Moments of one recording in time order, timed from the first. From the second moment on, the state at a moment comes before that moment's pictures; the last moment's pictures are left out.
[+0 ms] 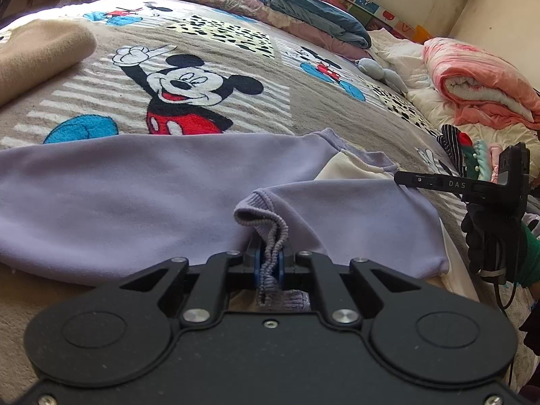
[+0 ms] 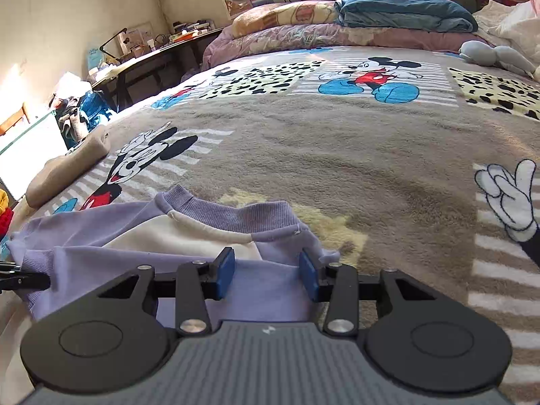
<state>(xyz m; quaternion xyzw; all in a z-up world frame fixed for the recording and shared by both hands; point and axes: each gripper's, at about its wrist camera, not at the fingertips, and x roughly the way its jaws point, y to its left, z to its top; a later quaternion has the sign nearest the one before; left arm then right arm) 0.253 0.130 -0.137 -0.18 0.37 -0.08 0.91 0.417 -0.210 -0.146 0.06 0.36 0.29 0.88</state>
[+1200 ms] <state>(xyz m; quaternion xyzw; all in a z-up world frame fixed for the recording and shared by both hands) 0.216 0.074 -0.074 -0.12 0.20 -0.23 0.94 0.410 -0.275 -0.177 0.37 0.38 0.27 0.81</state>
